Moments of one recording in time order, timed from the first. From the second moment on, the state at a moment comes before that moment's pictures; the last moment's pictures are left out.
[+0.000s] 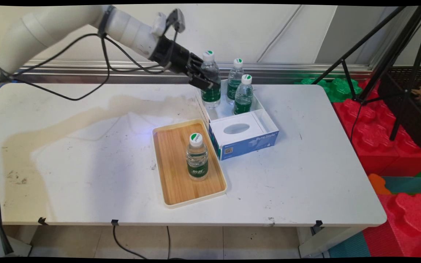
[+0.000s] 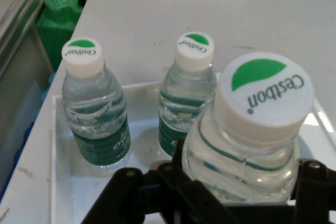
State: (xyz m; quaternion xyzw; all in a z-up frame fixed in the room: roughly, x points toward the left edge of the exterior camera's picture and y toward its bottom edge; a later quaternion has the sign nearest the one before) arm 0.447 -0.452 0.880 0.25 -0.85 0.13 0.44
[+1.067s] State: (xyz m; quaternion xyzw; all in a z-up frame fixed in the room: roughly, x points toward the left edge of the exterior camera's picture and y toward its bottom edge) arm 0.505 -0.359 0.944 0.25 -0.85 0.13 0.44
